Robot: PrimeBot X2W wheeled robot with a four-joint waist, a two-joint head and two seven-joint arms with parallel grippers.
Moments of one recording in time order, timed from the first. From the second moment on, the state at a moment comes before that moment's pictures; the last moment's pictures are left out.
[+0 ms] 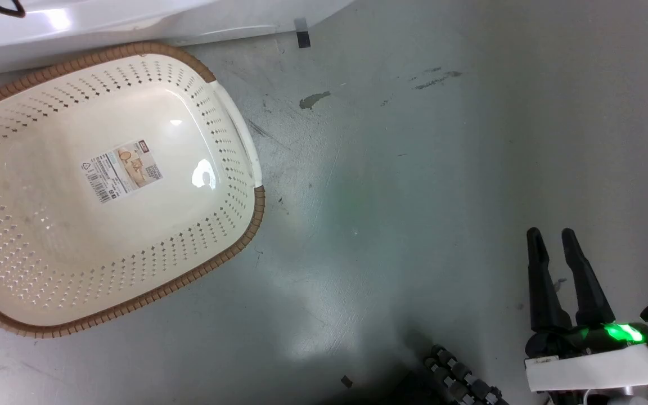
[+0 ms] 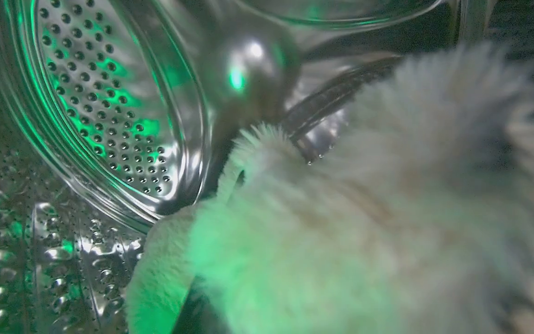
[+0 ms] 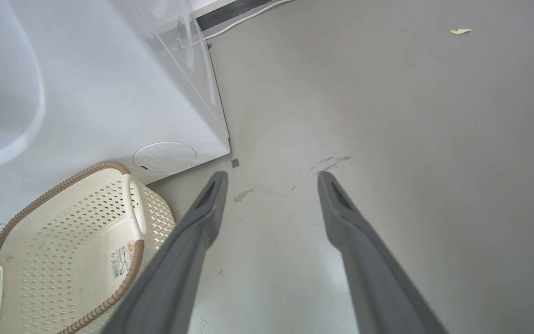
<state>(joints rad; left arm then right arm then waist) -1.57 0.34 0.00 0.73 -0.07 -0.07 -0.19 -0.02 -0.05 0.06 -0.08 0.52 0.13 -0.26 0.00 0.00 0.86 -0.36</state>
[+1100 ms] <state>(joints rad) -1.58 0.24 0.00 1.00 -0.23 -0.11 -0.18 -0.08 -0.05 0.02 -0.04 0.50 0.13 -0.26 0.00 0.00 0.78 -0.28</state>
